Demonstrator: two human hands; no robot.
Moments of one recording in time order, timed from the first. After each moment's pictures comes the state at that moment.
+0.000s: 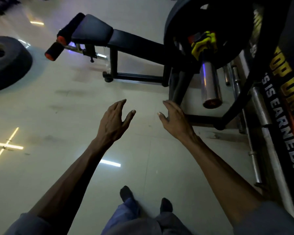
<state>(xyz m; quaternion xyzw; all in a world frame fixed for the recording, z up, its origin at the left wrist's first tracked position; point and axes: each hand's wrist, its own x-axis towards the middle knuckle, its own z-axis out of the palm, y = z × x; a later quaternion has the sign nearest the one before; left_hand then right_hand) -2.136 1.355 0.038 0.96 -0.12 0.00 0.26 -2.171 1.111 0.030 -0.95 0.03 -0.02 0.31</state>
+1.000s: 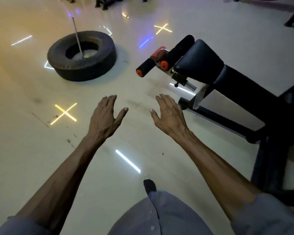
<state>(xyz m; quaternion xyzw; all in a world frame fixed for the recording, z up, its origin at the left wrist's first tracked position) -1.748 1.856 0.048 0.97 0.13 0.07 0.18 -1.668 1.624 0.036 -0.95 -0.22 0.00 0.23</state>
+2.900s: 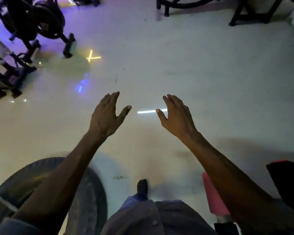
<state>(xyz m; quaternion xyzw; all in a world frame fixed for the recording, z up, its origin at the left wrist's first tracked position) -0.254 2.325 0.060 0.96 -0.20 0.02 0.18 -0.344 2.082 0.034 -0.97 0.11 -0.05 0.21</state>
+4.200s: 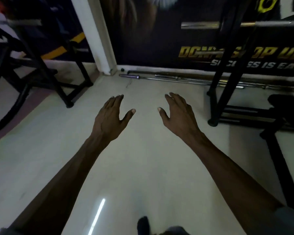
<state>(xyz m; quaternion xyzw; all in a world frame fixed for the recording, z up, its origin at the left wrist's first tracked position) 0.338 1.274 0.145 0.62 -0.76 -0.04 0.20 0.089 1.274 0.117 -0.72 0.65 -0.25 0.07</state>
